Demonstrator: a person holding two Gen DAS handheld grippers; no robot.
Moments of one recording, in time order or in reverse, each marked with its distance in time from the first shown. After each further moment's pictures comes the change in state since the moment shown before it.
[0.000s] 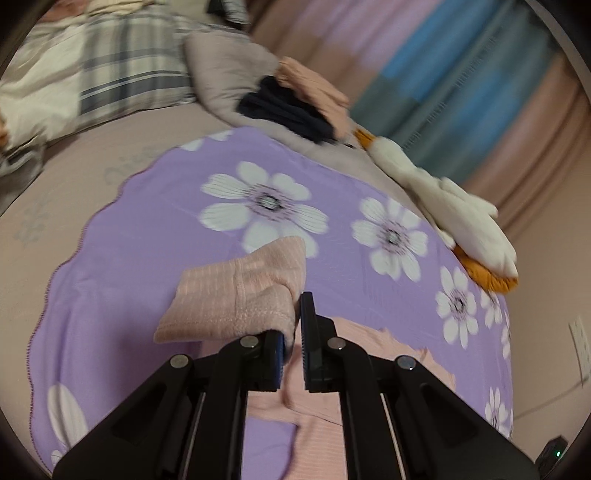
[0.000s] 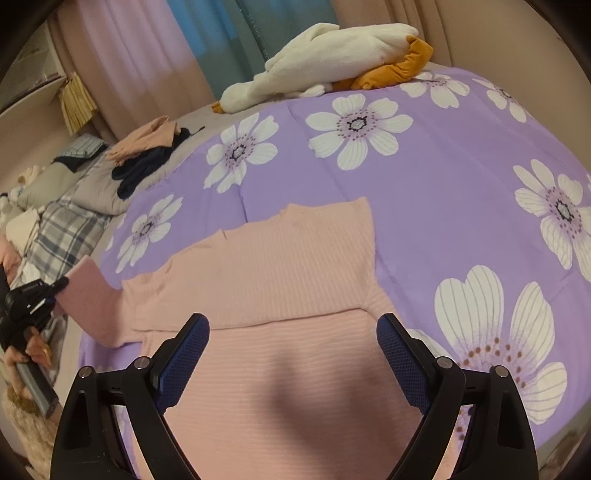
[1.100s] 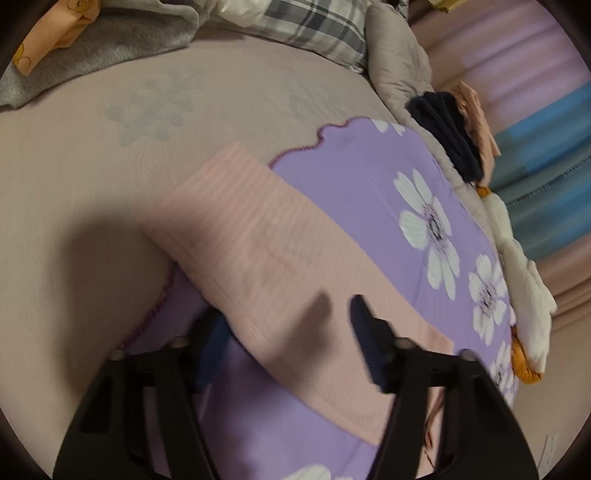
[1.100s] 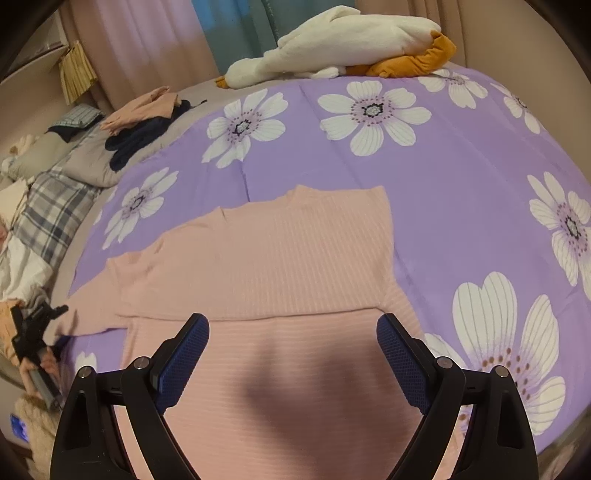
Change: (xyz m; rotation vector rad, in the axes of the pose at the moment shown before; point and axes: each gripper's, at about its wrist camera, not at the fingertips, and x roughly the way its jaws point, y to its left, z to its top) left arm 0.029 0.207 -0.010 -0.445 0.046 0.215; right arm 0.029 0.024 0.001 -0.083 0.077 -0.057
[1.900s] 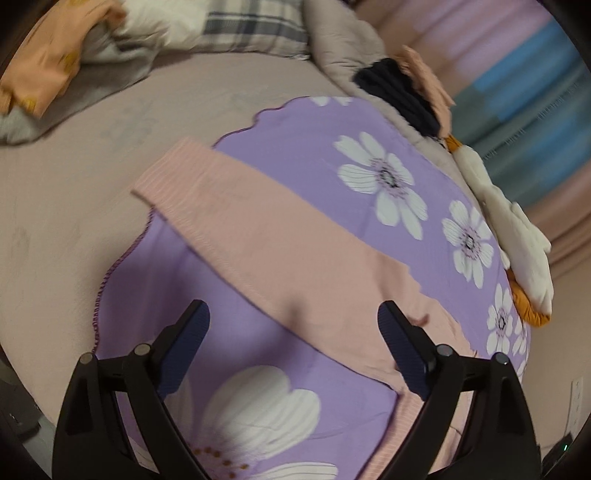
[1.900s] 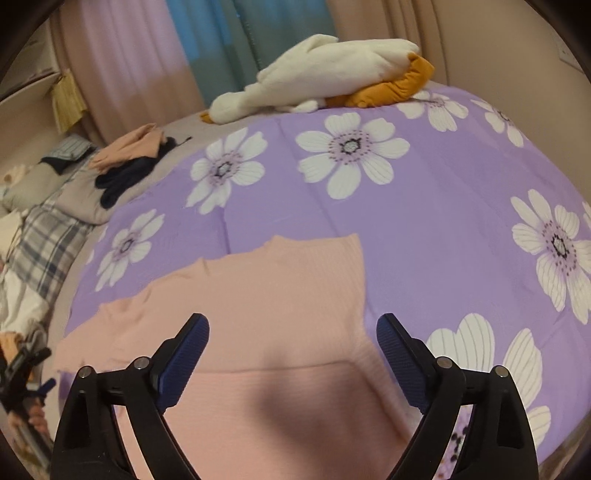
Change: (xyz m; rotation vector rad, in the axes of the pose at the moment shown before) left arm -0.052 -0.044 -0.052 0.170 0.041 -0.008; right arm -0.014 -0.017 0.025 0.033 -0.106 -0.009
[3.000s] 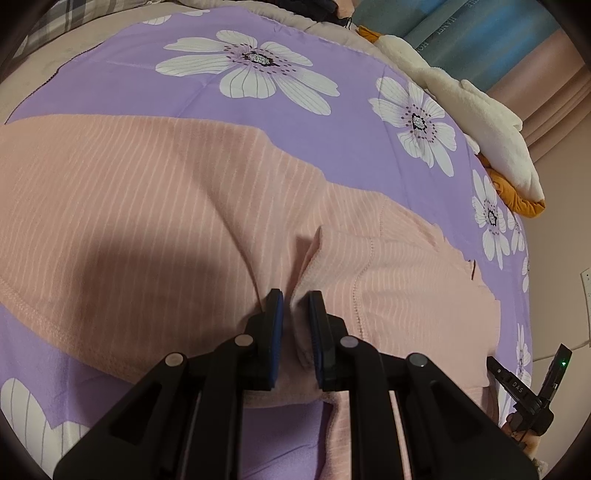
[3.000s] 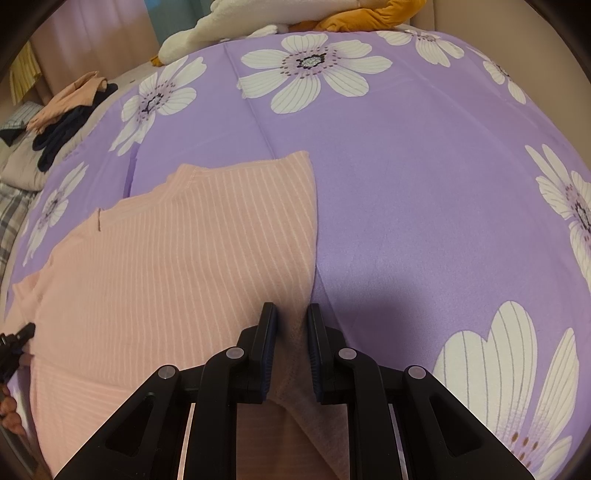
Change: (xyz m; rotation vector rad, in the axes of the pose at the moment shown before) left arm 0.118 -0.121 -0.072 0.341 0.205 -0.139; right arm 0.114 -0.049 -0.015 0.018 0.183 -0.150
